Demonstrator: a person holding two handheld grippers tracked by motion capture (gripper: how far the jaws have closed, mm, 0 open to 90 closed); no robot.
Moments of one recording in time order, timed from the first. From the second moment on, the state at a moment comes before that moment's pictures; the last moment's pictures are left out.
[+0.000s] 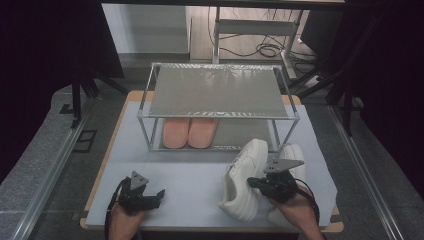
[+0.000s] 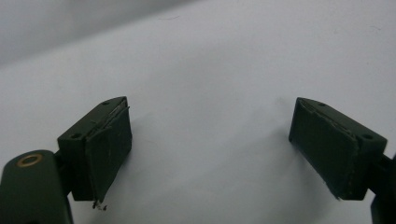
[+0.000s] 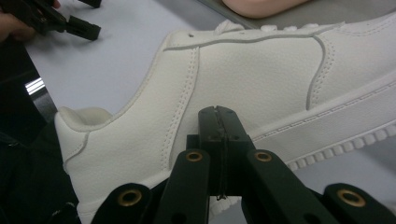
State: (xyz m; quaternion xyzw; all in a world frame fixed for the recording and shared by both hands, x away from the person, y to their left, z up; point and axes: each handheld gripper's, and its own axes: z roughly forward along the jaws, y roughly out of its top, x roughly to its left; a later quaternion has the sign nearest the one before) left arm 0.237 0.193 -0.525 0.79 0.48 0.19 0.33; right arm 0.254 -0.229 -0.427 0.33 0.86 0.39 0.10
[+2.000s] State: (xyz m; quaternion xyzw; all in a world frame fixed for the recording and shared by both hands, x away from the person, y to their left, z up) left arm 0.237 0.193 -0.525 0.79 0.48 0.19 0.33; right arm 0.248 -0.235 -0.416 0.39 0.83 0.38 0.11
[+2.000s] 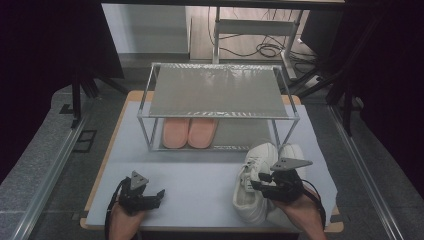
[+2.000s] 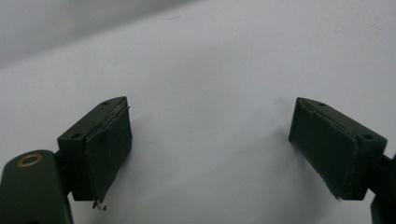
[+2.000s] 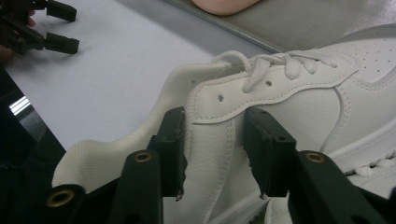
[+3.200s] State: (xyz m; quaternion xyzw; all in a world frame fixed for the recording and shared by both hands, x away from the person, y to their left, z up) left arm 0.237 0.193 -0.525 0.79 0.48 0.19 0.33; right arm 0.248 -0.236 -0.413 0.41 0.82 0.38 0.11
